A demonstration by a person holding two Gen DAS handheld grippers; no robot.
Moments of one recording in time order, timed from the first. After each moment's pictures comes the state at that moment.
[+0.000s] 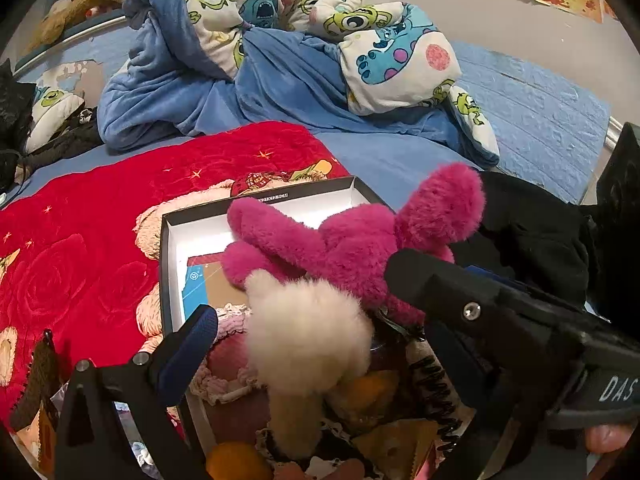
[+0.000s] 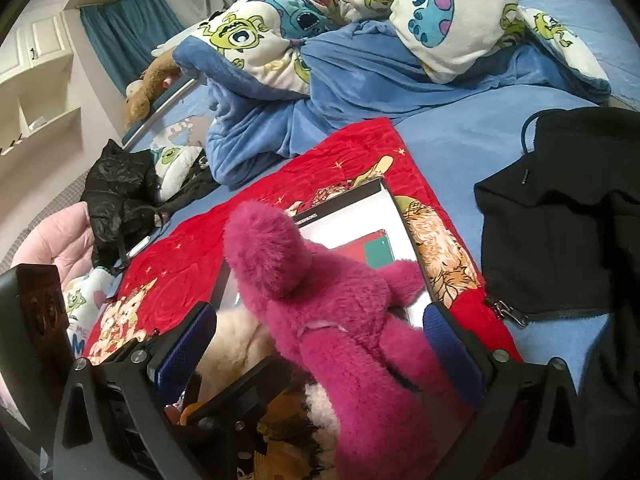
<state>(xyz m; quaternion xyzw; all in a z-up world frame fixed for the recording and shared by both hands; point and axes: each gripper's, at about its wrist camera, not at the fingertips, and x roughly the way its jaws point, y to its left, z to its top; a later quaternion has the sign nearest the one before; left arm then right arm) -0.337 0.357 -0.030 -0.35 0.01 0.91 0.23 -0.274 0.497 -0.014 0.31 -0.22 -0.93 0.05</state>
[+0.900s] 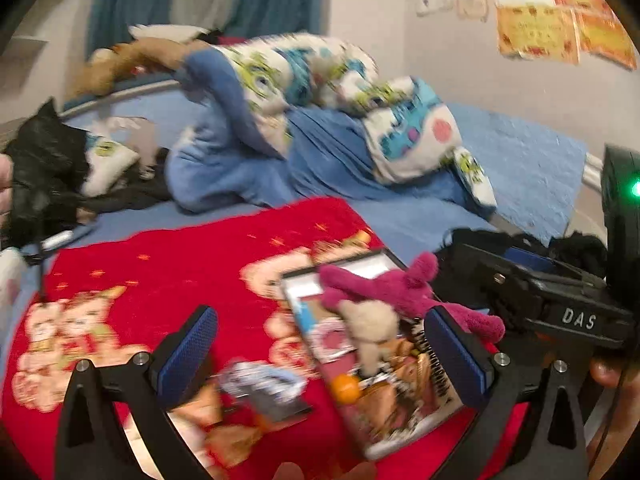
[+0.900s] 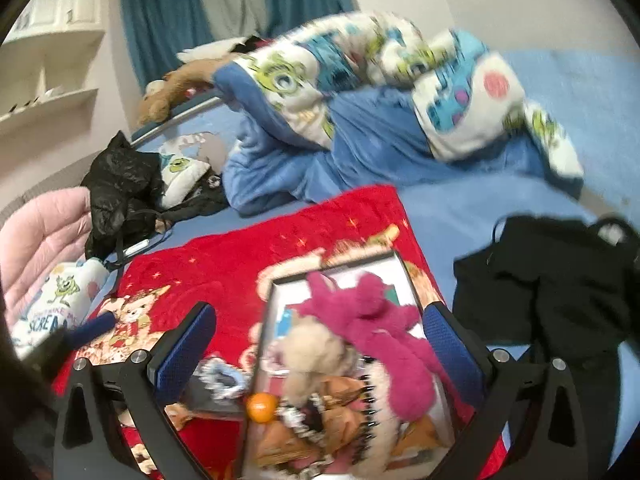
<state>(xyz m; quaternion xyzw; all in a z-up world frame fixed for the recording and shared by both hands) -0.214 0.218 0.111 -0.25 0.01 0.95 0.18 -0.192 0.425 0.106 0.25 -0.11 -0.96 0.01</state>
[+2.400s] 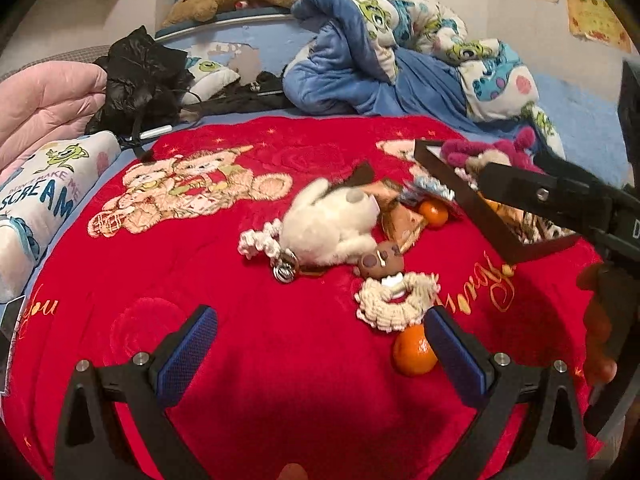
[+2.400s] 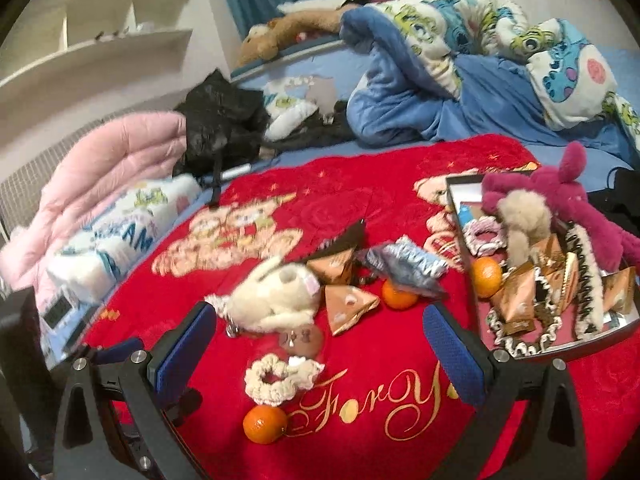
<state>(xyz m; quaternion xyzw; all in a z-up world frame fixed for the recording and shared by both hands) -0.091 0.061 -0.039 -0.35 0.00 0.94 0.05 -0.128 0.235 0.013 0.29 -0.08 -0.94 0.16</state>
